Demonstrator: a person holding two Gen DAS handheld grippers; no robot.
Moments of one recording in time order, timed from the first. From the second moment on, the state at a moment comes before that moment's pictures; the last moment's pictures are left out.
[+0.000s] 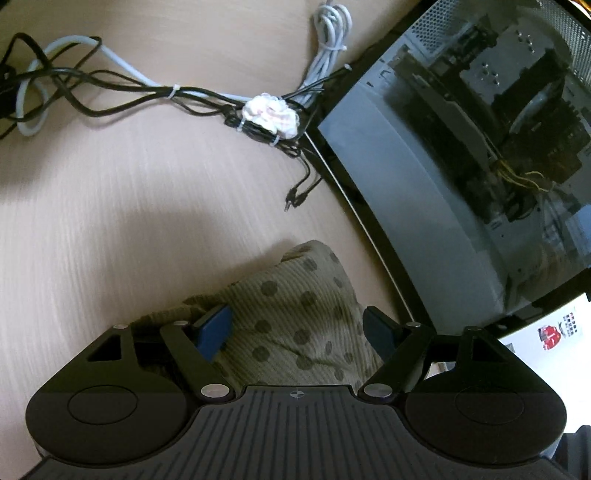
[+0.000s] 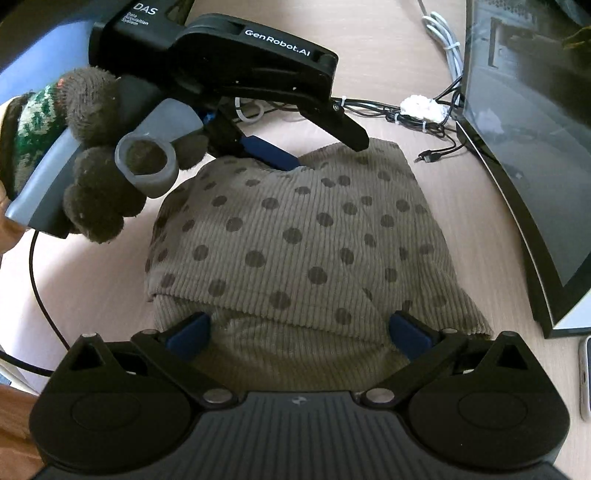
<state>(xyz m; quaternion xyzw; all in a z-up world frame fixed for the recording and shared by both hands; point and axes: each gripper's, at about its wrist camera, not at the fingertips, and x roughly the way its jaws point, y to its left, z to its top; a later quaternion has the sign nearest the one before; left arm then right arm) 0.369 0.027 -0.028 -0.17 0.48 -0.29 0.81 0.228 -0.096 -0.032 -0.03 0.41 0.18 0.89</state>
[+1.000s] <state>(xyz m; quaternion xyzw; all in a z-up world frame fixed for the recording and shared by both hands) 0.275 0.120 -0.045 -0.27 0.50 -0.23 0.79 0.197 -0.169 0.005 0.06 0.33 0.10 0.94</state>
